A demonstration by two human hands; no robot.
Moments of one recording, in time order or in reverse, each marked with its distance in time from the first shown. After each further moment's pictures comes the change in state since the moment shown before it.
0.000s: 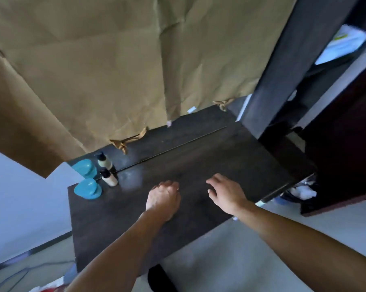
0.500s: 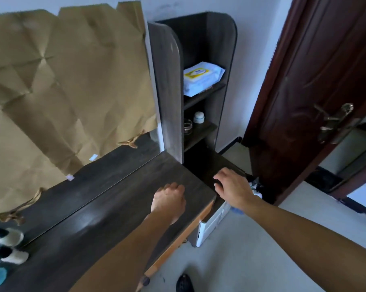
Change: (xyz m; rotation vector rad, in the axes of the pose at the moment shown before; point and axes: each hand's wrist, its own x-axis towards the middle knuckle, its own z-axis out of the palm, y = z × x) left_hand 0.086 0.271 0.009 0.156 0.023 0.371; right_hand -0.092 0.242 -0.129 -0.066 0.246 0.289
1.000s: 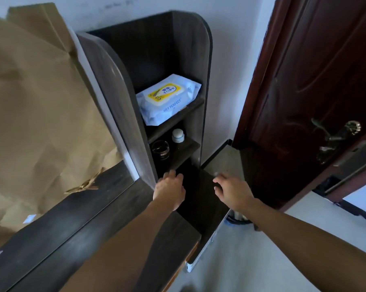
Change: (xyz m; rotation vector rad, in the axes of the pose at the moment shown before) left_hand 0.219 0.040 0.011 -0.057 -0.124 0.002; right_hand 0.119 0.127 0.004 0.061 -0.052 0.071
